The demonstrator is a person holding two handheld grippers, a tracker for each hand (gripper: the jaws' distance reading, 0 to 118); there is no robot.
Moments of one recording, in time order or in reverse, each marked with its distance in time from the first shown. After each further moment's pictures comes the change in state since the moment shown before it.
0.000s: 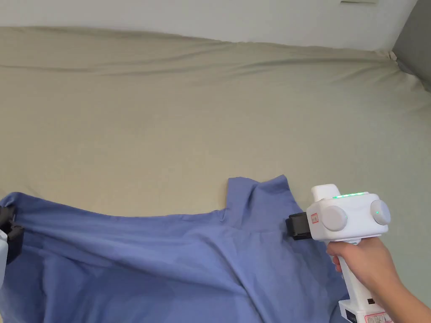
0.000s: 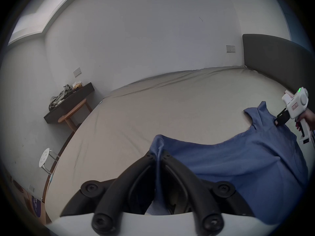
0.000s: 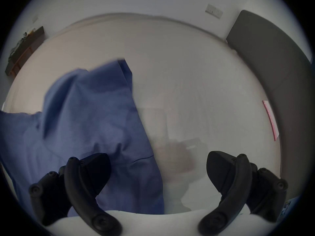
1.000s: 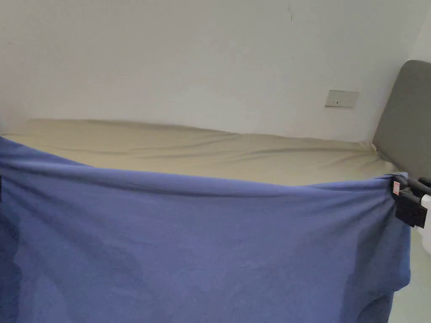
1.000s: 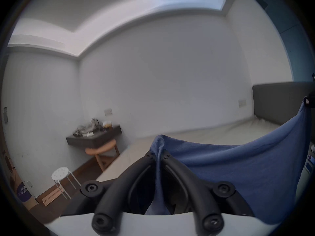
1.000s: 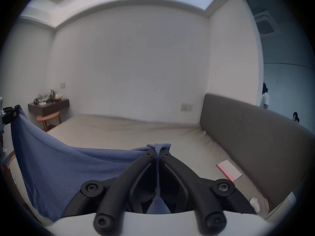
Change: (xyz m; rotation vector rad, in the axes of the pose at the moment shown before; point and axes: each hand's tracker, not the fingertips) left arm -0.076 0.092 0.227 0.508 0.169 0.112; right arm 0.042 -0.093 0.453 0.921 -0.012 -0.111
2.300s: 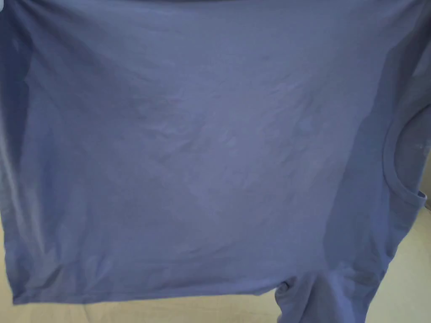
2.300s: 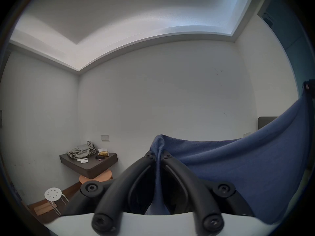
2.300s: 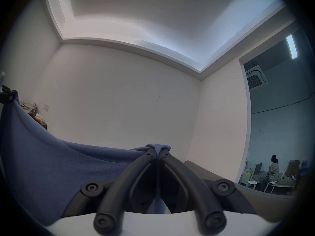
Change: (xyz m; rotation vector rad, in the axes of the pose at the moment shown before) left arm -0.022 0.194 -0.149 0.125 -0.022 0.052; right arm 0.005 0.231 -0.093 0.409 -0.184 0.194
